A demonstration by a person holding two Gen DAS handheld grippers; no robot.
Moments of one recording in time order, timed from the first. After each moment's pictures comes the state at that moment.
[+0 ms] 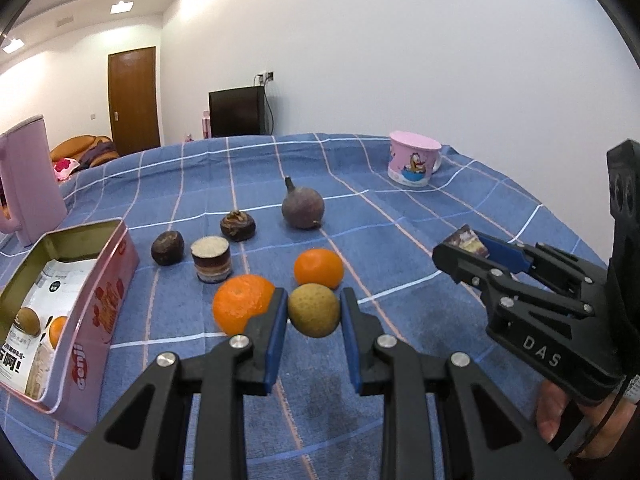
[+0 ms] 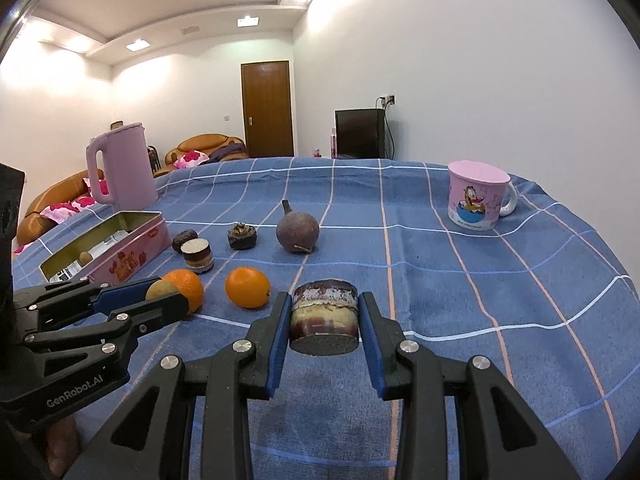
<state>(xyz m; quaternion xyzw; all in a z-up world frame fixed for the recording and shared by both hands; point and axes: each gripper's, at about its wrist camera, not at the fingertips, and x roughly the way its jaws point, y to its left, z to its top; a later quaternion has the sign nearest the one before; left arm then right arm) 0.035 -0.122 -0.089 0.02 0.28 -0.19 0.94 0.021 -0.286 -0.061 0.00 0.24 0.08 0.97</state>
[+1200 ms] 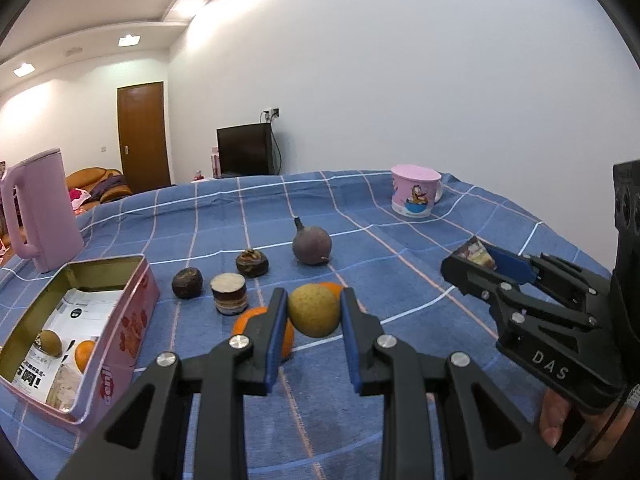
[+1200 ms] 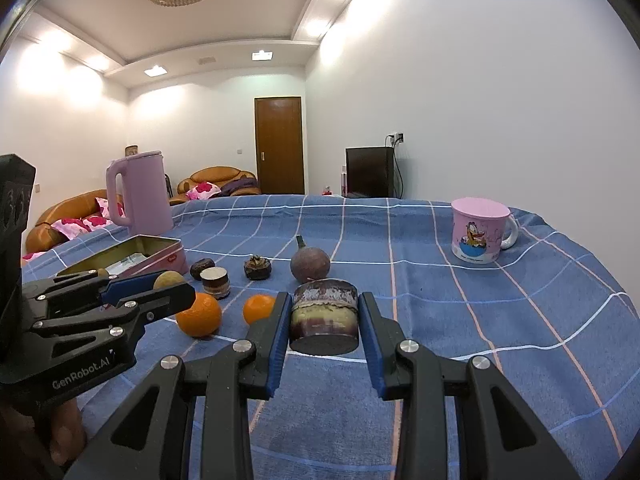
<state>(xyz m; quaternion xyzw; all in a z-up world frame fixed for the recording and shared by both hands) 0.016 -0.114 -0.073 0.03 0.21 -0.17 0.96 0.000 -0.287 -0.055 -0.01 0.17 0.10 0.98</state>
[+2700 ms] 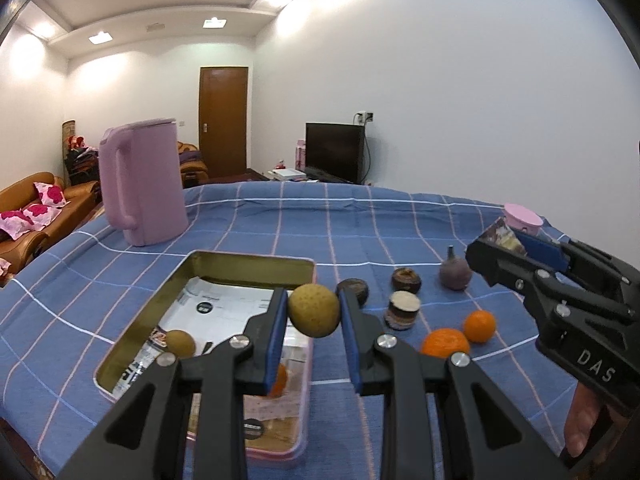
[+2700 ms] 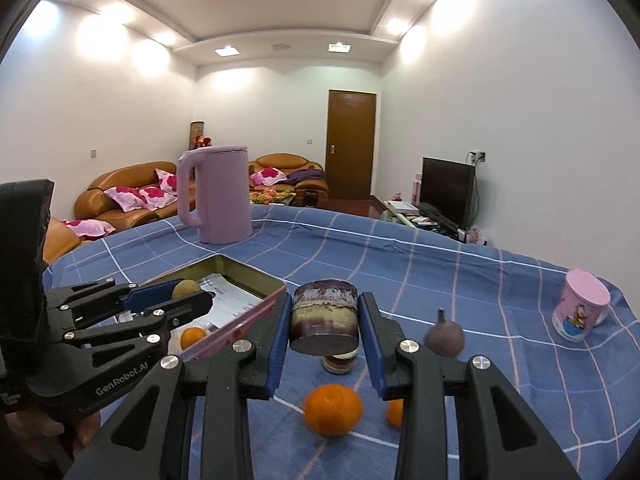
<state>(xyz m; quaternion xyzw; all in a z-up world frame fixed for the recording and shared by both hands) 0.040 0.011 -0.054 -0.02 0.22 -0.03 0.97 0.054 -0.160 -0.005 -0.07 0.17 0.22 0.96</state>
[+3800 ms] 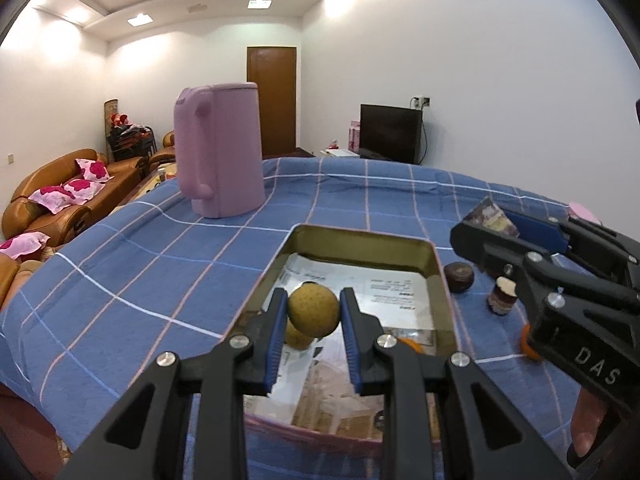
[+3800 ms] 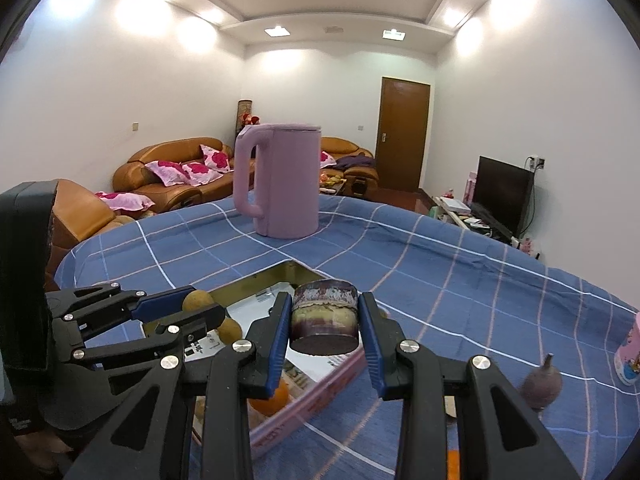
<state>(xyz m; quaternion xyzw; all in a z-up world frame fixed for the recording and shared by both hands) 0.055 0.089 -0.072 -0.03 0.26 0.06 0.96 0.087 -0.055 -0.015 -0.10 0.20 0.31 0.93</state>
